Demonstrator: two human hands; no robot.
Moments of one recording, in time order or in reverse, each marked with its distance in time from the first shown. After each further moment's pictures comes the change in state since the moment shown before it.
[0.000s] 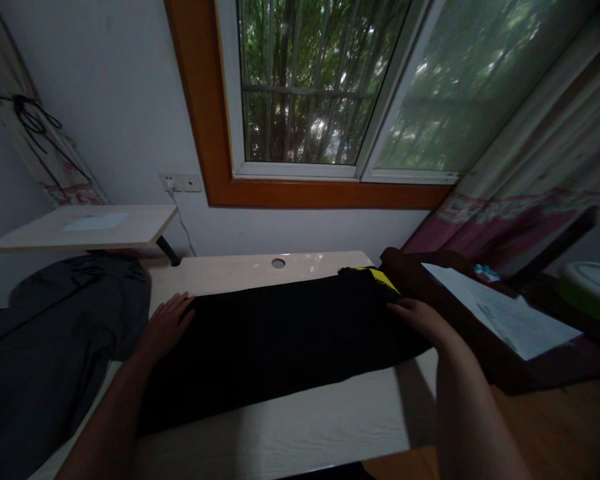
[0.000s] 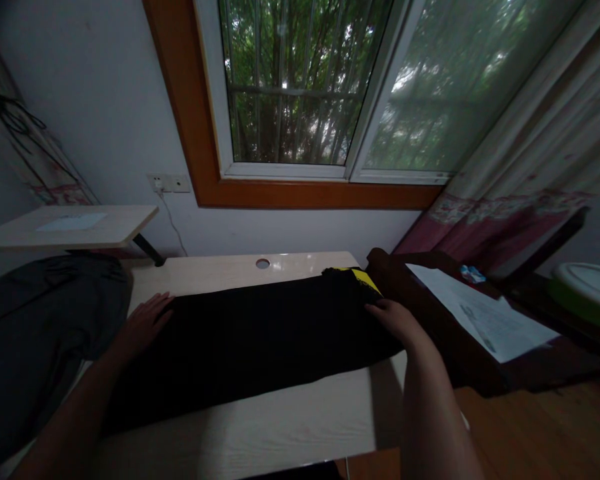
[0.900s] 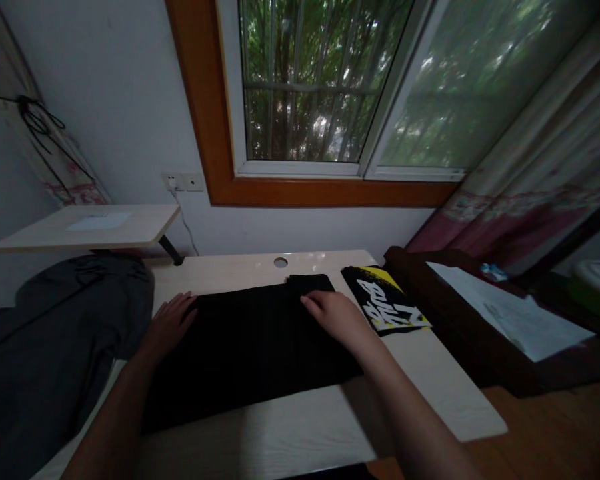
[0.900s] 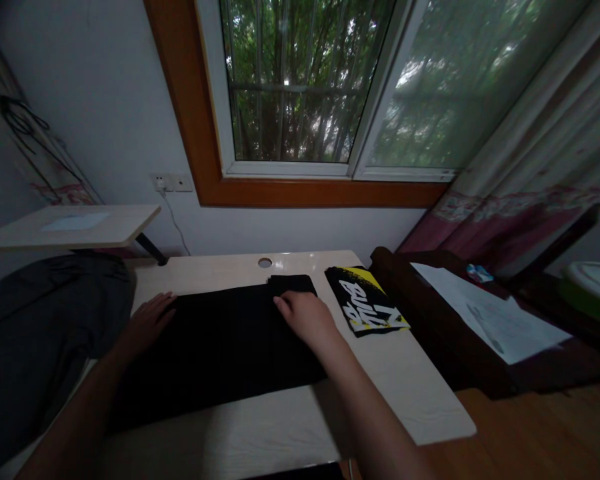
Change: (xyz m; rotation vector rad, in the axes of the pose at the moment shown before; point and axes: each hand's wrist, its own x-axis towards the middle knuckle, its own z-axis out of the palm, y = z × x) left_hand 0.002 -0.008 0.007 -0.066 0.058 0.039; right_hand -0.105 -0.207 0.068 -0.209 -0.016 -0.602
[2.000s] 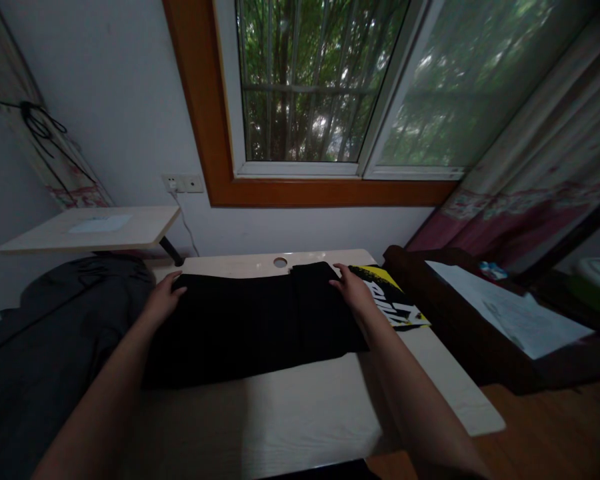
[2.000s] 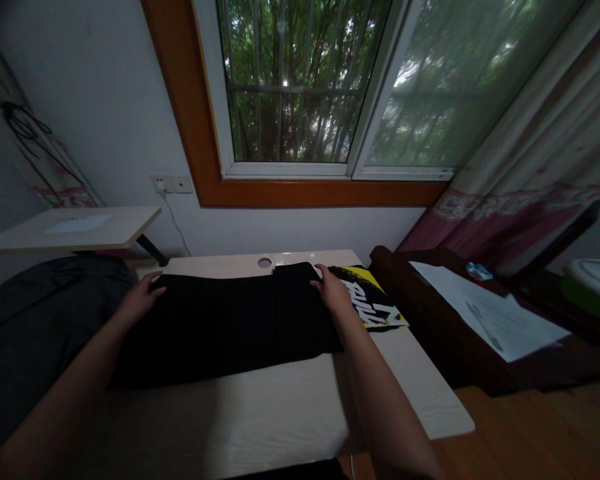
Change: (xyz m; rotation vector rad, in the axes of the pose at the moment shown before) left_hand 0.065 -0.008 -0.043 -0.246 0.067 -0.361; right_hand 0.061 0.134 0.042 0.098 0.247 0.193
